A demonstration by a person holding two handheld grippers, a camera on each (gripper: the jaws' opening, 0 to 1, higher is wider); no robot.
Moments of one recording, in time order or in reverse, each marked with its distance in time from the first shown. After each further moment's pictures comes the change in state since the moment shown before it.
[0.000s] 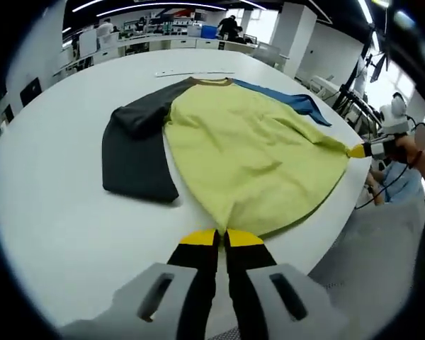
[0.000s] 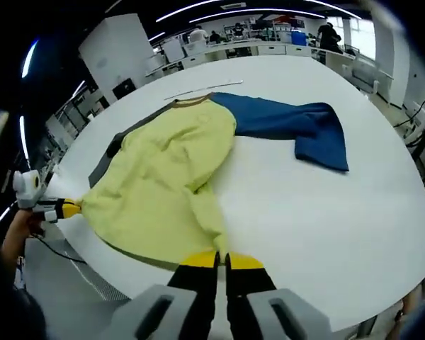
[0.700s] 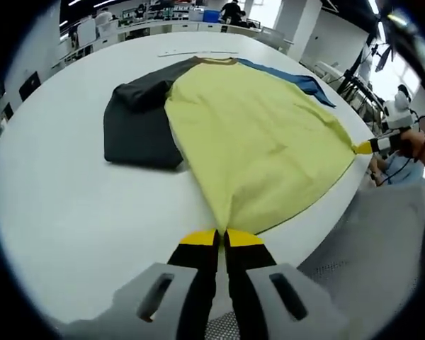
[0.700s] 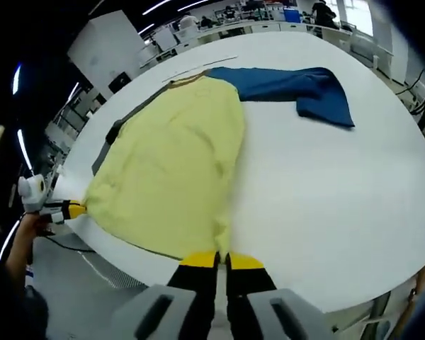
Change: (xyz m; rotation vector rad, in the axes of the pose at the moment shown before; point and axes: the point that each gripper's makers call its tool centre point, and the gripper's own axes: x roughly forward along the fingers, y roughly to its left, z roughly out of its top) left arm -0.003 0.003 -0.031 0.000 0.102 0.013; right arm 0.002 0.007 -0.038 0.048 0.113 0.042
